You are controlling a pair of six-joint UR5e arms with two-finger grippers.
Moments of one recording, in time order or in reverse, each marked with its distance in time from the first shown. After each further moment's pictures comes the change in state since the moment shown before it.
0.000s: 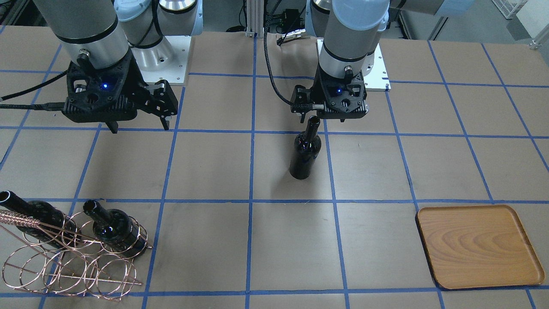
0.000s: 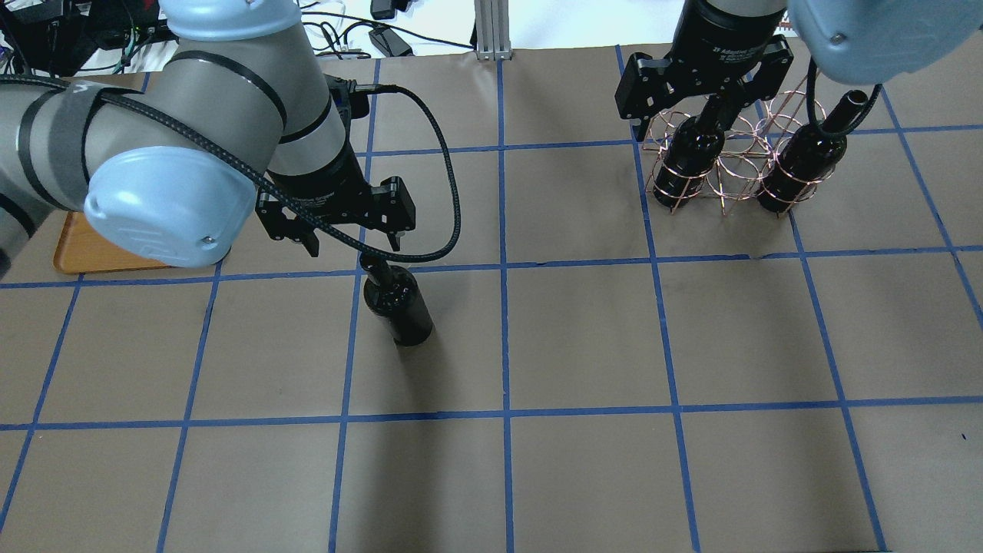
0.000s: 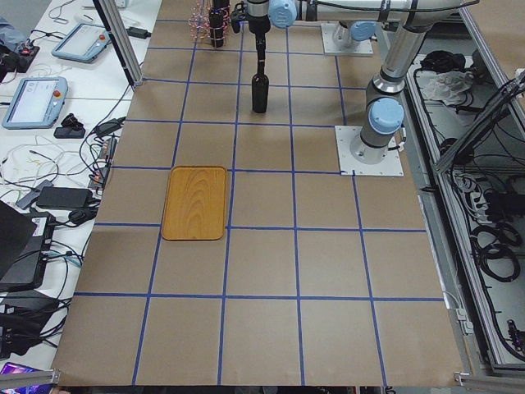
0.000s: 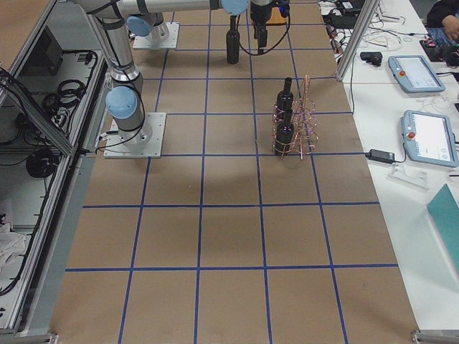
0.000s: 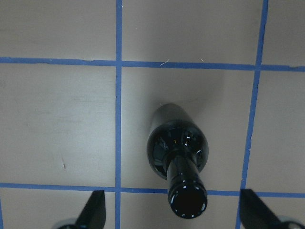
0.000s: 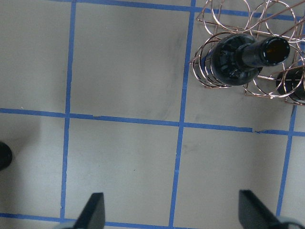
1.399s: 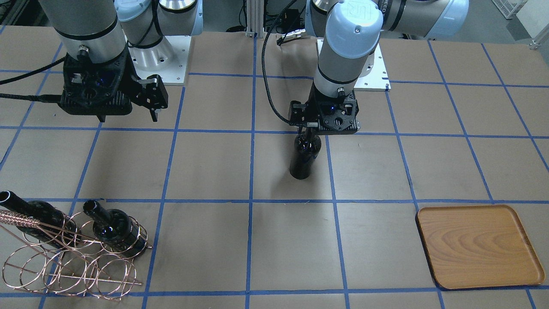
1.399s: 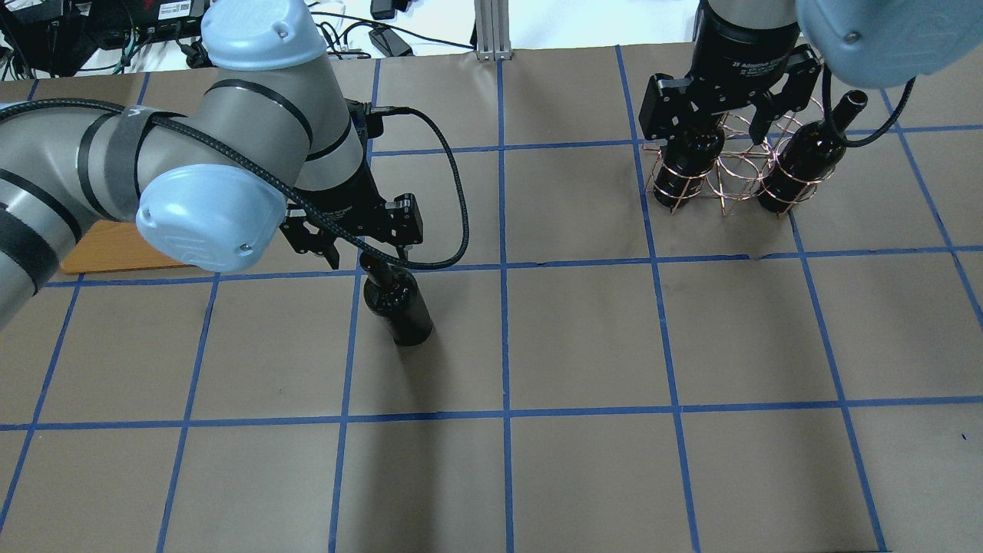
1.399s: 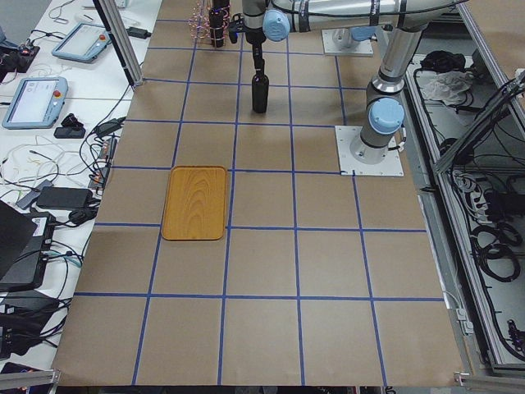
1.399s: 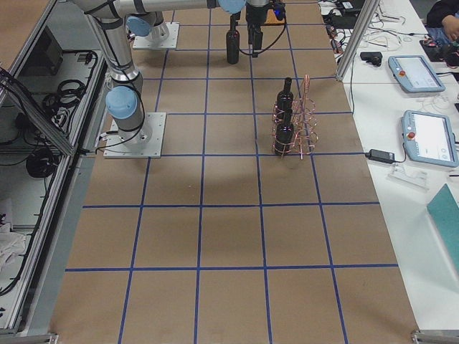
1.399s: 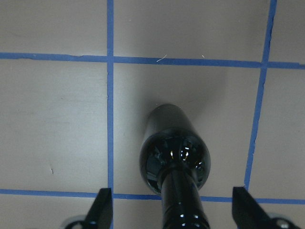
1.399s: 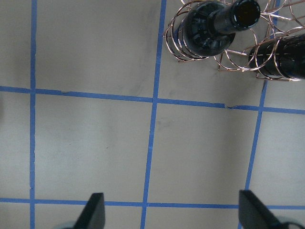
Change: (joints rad) left arm -0.001 -0.044 -0.033 0.039 -0.018 -0.006; right arm 0.003 -0.017 0.010 0.058 -0.098 0.006
